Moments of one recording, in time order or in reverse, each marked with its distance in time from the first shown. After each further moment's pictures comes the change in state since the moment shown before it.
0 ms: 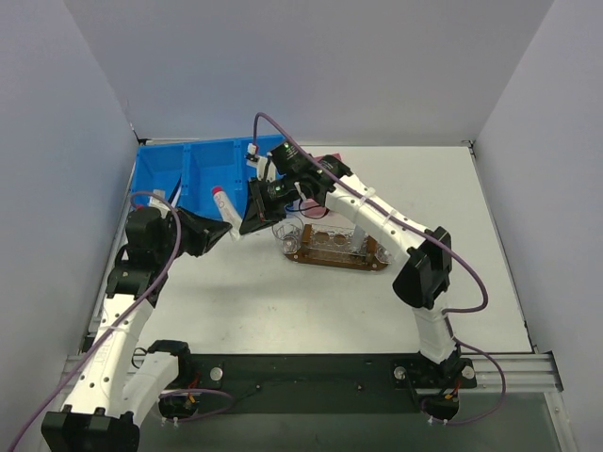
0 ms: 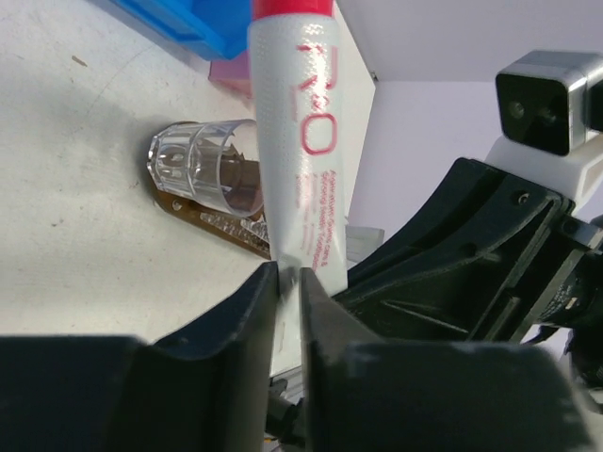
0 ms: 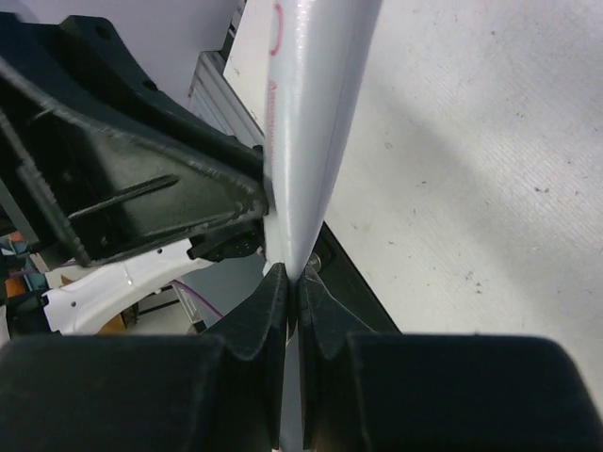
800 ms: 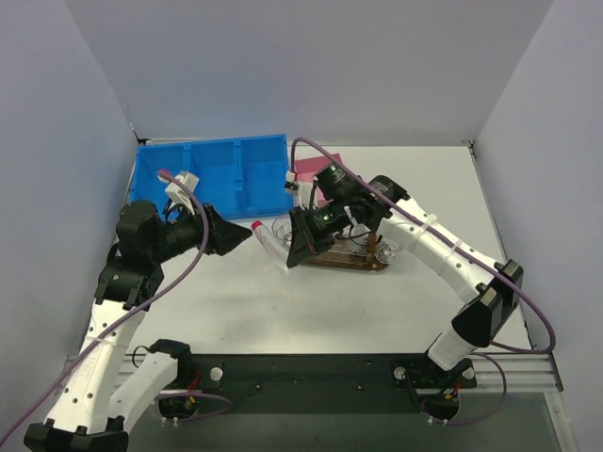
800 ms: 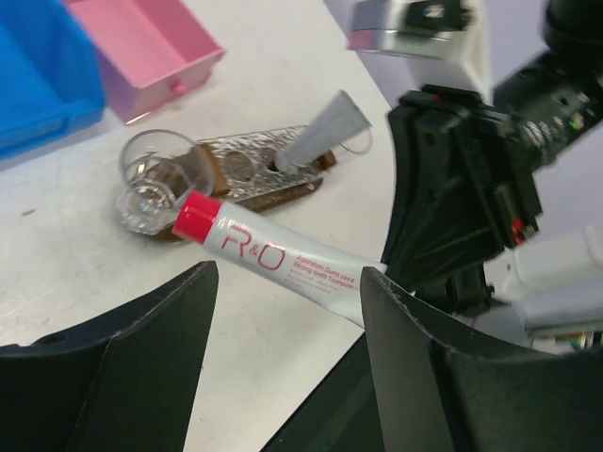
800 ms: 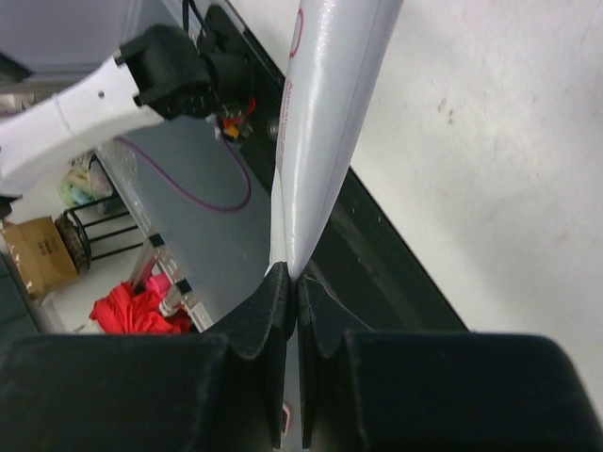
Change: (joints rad) left arm -0.093 -0.026 0.146 -0.014 0.212 0.650; right arm -0.031 -0.414 -0.425 -0.116 0.011 -0.179
